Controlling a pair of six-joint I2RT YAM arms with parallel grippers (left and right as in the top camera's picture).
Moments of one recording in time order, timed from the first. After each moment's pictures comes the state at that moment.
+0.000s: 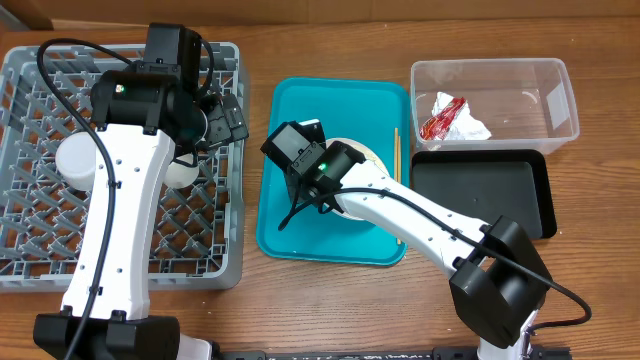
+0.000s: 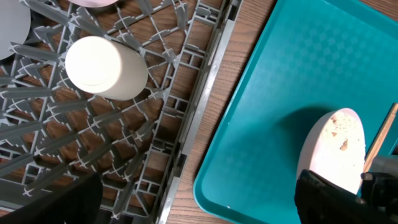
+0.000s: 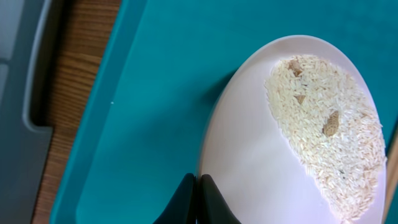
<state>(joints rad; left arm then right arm) -0.11 1.64 1.79 -1.38 -0.06 -0.47 0.85 1.96 1.59 -0.85 0.23 0.56</state>
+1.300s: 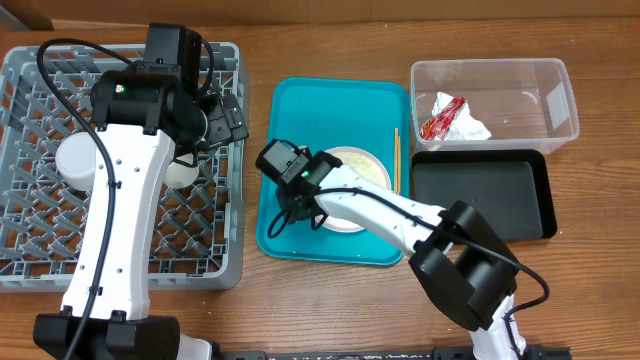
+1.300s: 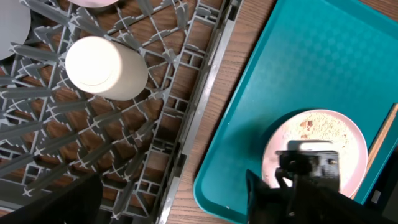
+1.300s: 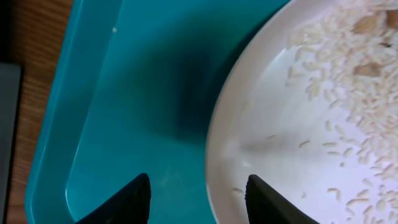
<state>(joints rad) -0.11 1.64 1.79 -1.38 -0.06 -0.47 0.87 2.09 1.58 -0.84 0.07 0.55</state>
